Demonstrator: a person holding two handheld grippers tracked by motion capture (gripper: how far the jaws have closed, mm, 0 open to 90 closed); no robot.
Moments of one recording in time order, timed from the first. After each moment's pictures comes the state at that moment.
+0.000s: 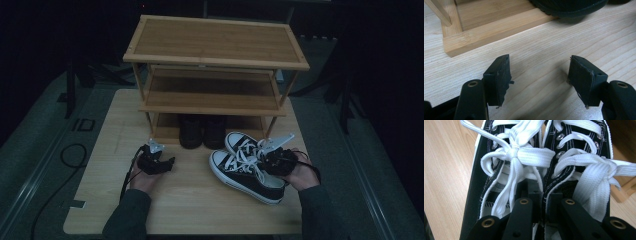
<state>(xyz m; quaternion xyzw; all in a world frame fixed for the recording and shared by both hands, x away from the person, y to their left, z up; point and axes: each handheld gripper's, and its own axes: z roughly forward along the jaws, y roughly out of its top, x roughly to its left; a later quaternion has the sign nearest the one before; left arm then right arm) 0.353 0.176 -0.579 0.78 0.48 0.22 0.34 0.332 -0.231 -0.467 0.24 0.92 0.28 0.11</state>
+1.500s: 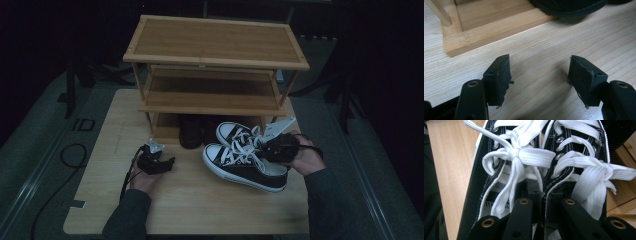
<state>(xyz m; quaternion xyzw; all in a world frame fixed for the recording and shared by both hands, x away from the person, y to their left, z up) 0.353 0.176 -0.579 0.78 0.48 0.22 0.34 0.341 -0.219 -0.409 0.15 0.94 0.29 0.11</state>
